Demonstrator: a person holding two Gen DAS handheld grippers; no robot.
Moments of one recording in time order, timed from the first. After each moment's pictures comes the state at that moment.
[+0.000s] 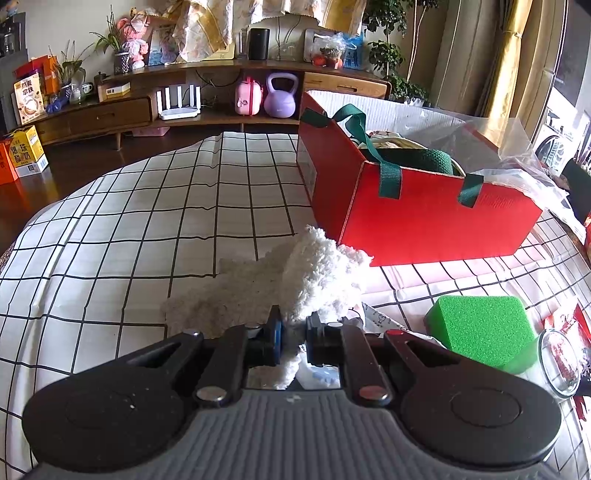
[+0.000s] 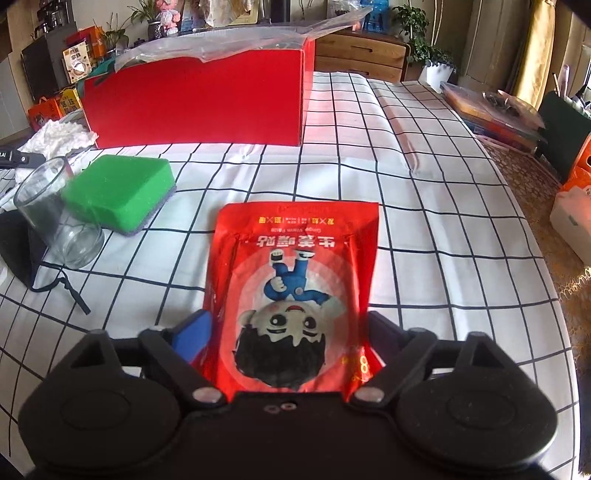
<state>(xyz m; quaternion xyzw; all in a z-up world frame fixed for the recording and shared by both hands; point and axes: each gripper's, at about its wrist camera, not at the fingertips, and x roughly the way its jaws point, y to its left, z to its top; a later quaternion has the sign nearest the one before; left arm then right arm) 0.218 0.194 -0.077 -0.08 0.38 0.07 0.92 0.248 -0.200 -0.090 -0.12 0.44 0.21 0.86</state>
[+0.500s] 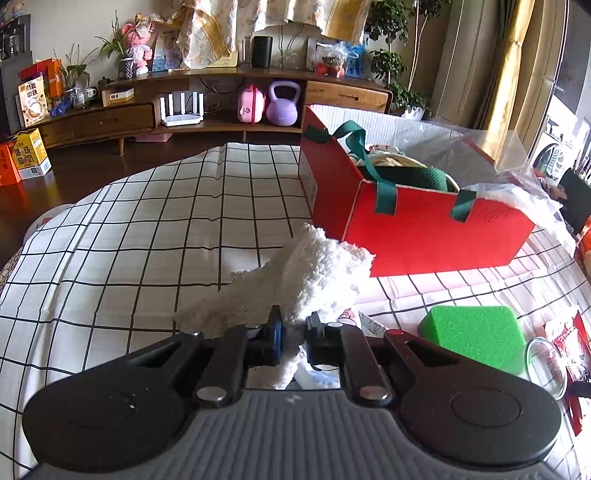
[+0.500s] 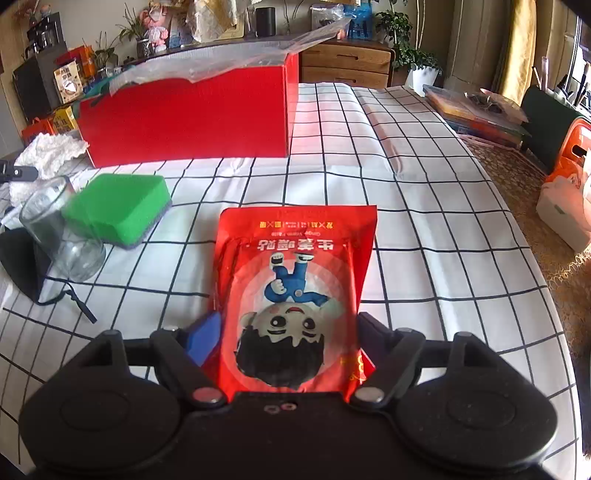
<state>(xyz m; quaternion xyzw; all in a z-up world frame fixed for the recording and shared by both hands) 0.212 0.196 -0.065 -0.08 0.37 0.08 0.92 0.240 -0.210 -0.081 -0.09 0.43 0.20 0.88</state>
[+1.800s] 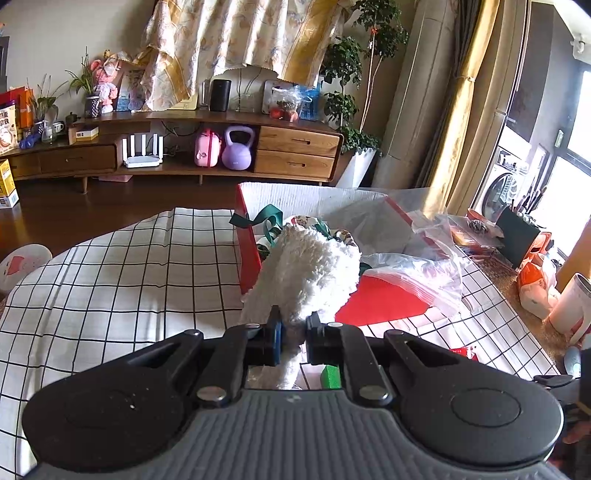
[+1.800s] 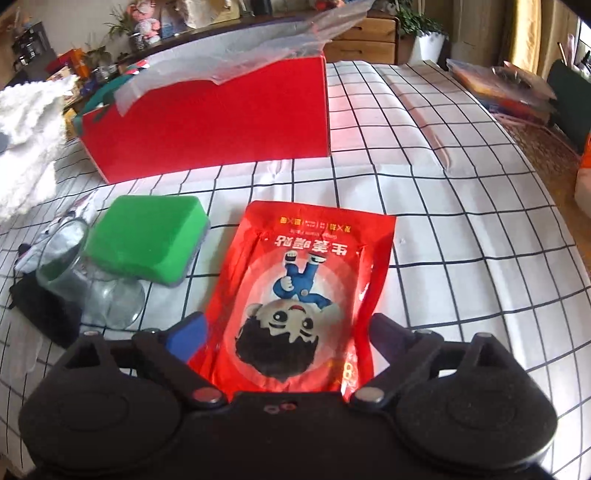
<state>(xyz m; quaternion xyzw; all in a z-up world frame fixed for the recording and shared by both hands) 0.191 0.158 0.019 -0.10 0.30 0.01 0.95 0.266 -0.157 -0.076 -0.05 0.48 0.19 0.85</state>
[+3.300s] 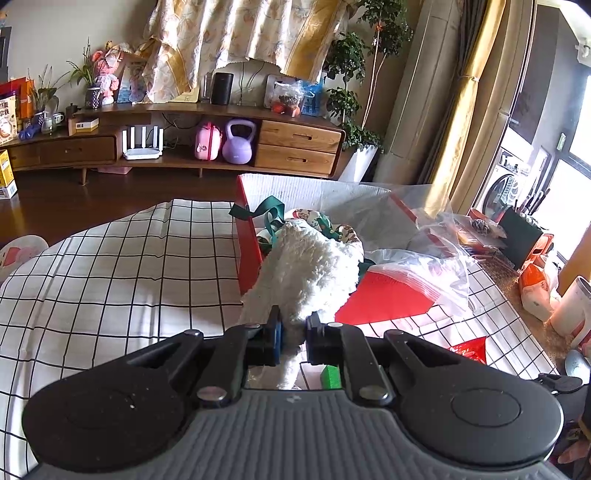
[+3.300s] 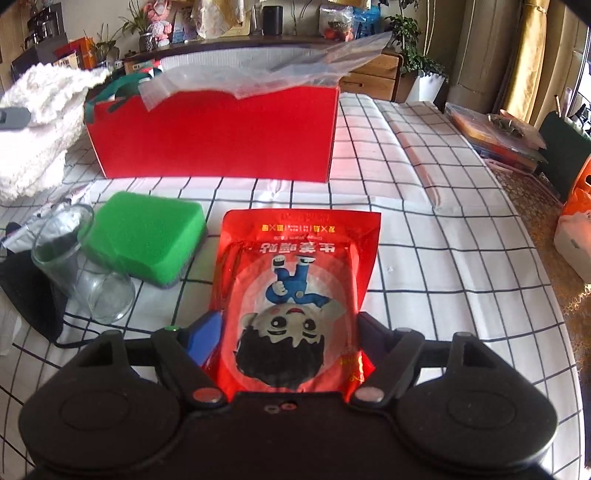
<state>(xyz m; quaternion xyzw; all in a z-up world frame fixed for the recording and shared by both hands) 0.202 0.160 0.007 -0.11 0.31 0.01 0.94 0.249 -0.149 -0.062 -0.11 0.43 0.19 0.88</state>
